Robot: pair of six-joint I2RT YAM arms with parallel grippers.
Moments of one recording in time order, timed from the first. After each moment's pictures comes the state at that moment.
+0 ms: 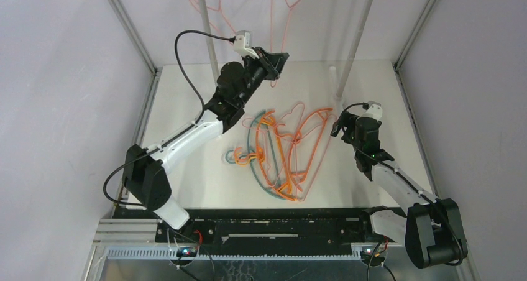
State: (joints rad) left arm -0.67 1.60 1.40 0.40 -0.07 -0.54; right arm 0.18 1.11 0.50 0.14 0.21 0.41
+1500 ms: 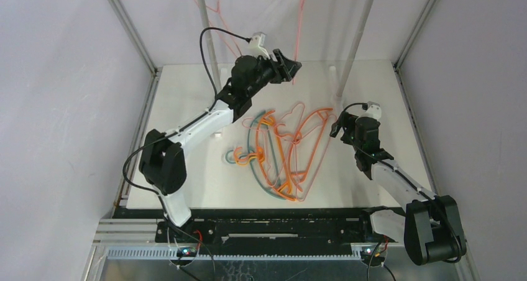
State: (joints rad) left arm -0.63 1.80 1.54 0.29 0.08 -0.61; right arm 0.17 1.13 0.50 0.14 0.17 0.42
